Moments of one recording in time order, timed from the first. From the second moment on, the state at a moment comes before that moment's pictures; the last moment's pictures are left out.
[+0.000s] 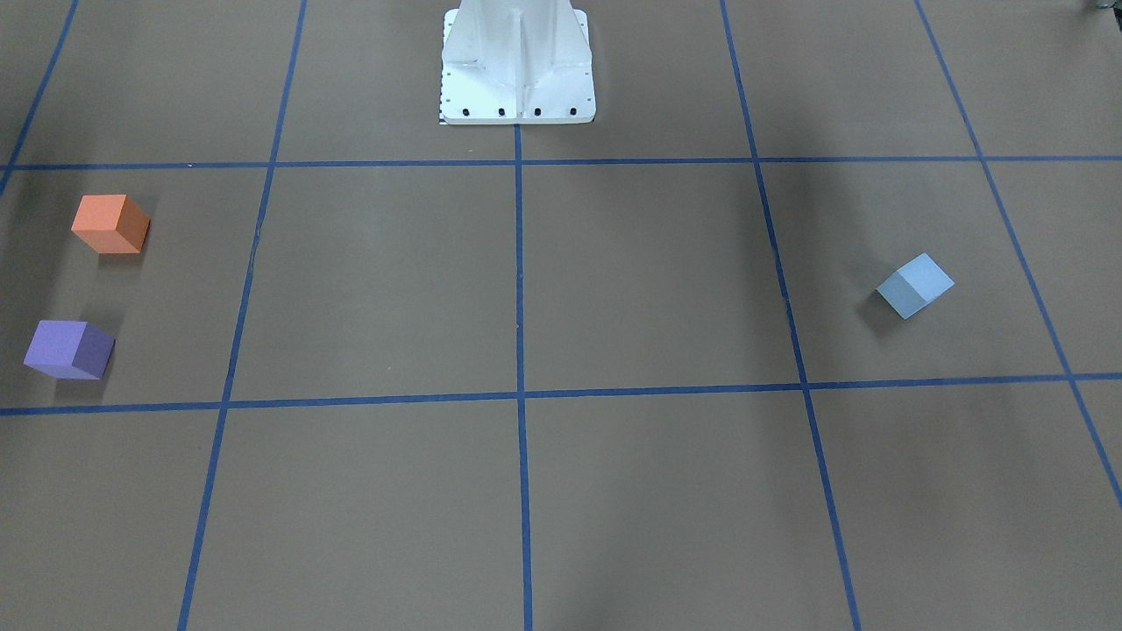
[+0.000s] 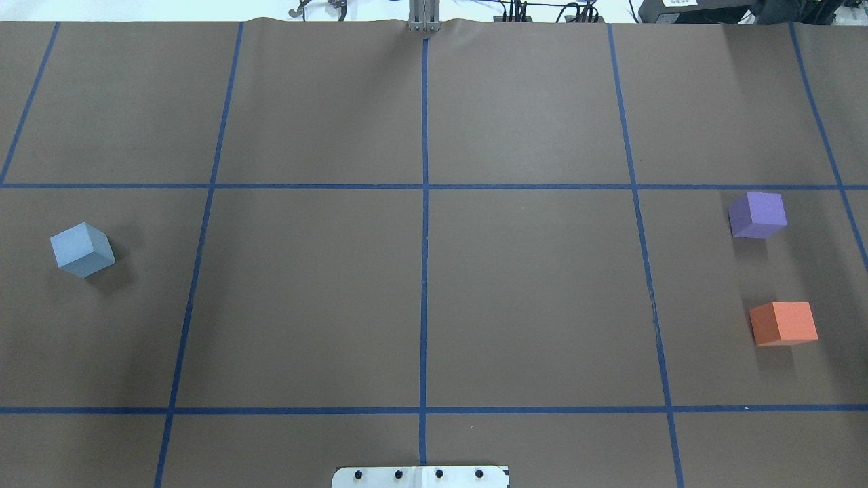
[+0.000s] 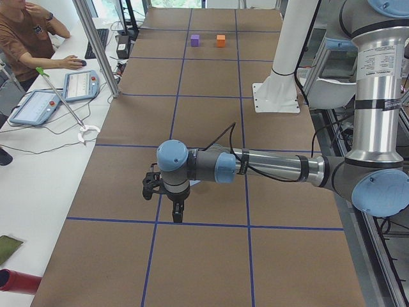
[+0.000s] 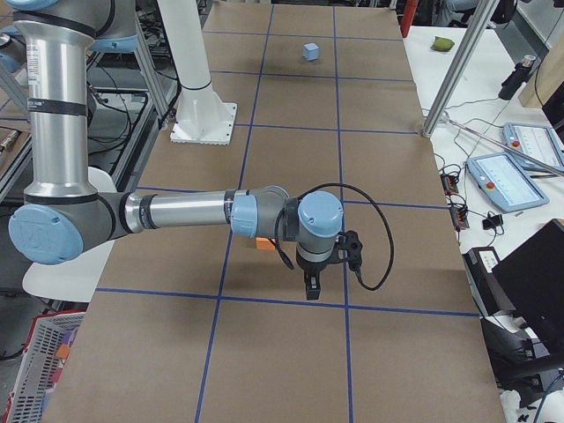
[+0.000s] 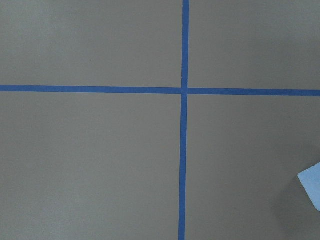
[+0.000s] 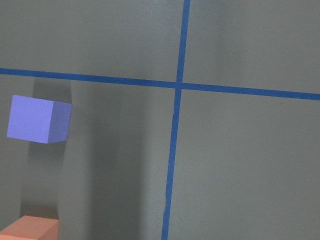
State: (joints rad) left arm -1.56 -1.52 -1.72 -1.54 -2.33 -0.07; right arm 1.62 -1.62 1.74 -1.73 2.39 -0.15
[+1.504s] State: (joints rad) left arm -1.41 -1.62 -1.84 -1.57 -2.36 -0.24; right arm 1.60 -1.61 1.75 -1.73 2.39 -0.14
